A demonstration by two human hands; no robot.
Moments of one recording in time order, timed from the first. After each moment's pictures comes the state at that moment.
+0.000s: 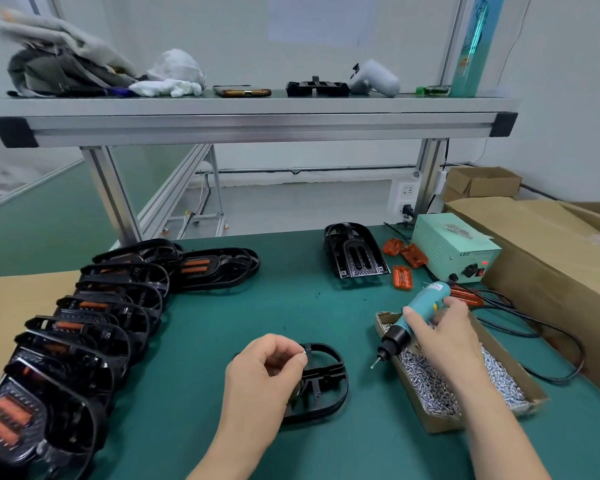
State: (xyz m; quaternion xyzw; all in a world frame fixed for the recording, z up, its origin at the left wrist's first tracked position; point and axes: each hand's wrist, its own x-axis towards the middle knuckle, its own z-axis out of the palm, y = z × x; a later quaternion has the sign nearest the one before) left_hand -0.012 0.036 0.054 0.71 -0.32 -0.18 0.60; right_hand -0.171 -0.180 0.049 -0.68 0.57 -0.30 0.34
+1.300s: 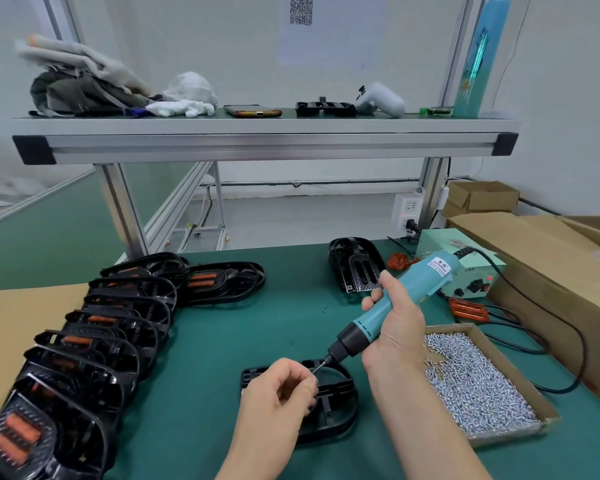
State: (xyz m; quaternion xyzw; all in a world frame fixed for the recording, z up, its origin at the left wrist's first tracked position) left_hand -0.010 0.043 0.053 0.69 -0.34 -0.24 0.59; right_hand -0.073 -0.121 0.099 -0.24 0.31 -0.56 0.73
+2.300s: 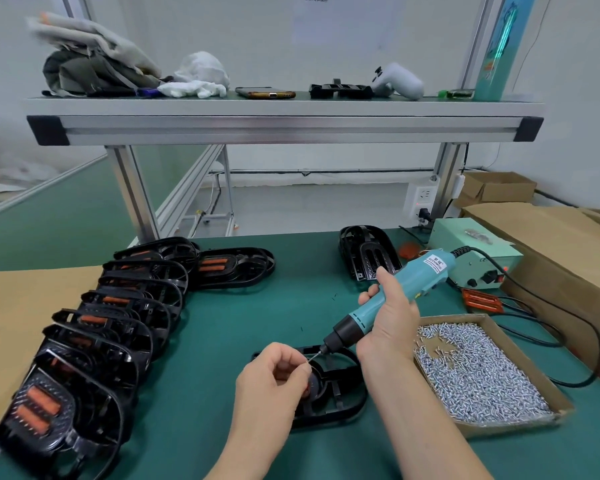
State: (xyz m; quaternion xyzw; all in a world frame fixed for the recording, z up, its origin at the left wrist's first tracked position) left_hand -0.003 0.047 0.044 0.72 -0.28 -0.20 0.60; right_hand -0.056 -0.110 0.085 -0.23 0.34 -0.56 0.72
